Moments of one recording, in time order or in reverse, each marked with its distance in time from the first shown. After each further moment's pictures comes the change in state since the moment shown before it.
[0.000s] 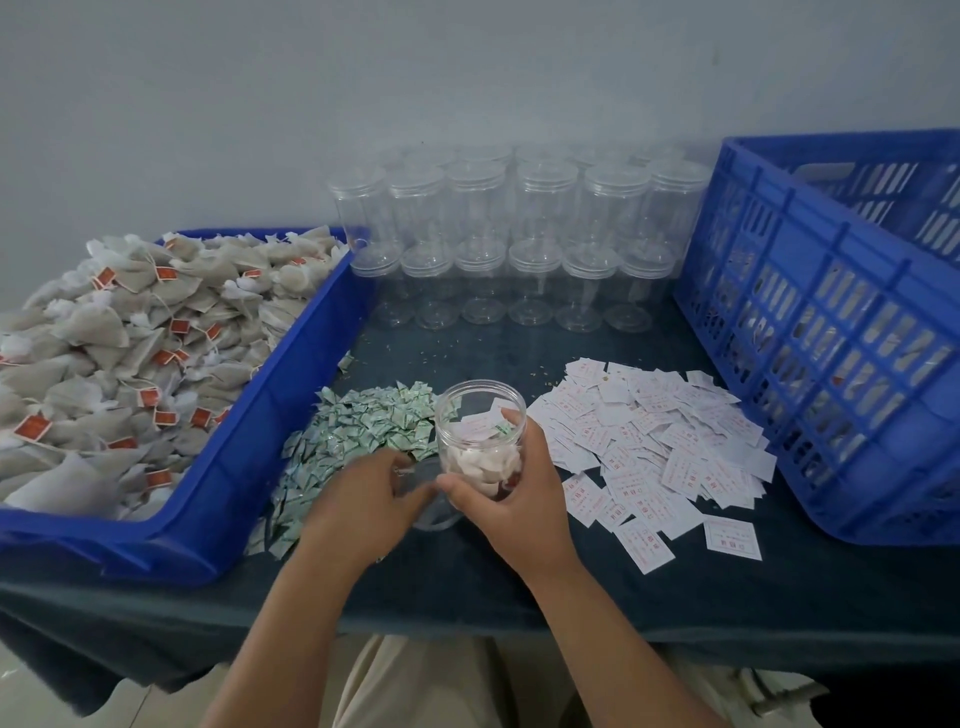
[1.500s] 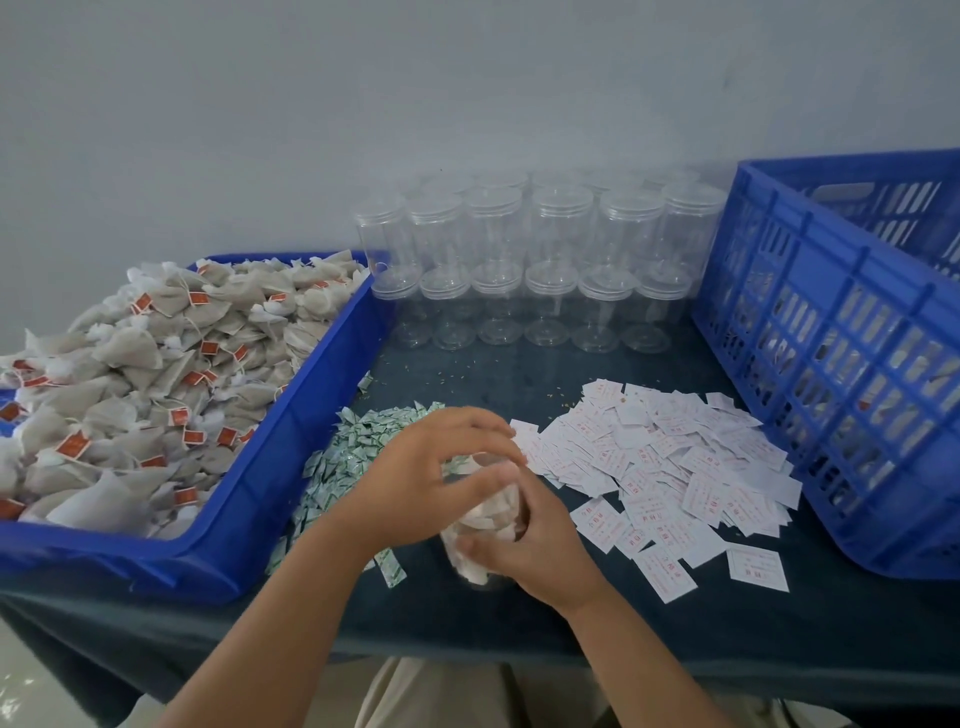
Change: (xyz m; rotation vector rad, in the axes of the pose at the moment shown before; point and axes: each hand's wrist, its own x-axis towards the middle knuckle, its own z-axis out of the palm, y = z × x) left_hand -0.010 0.057 -0.048 -0.309 0.045 0.765; right_hand 0.004 -0.003 -0.014 0.052 -0.364 0.053
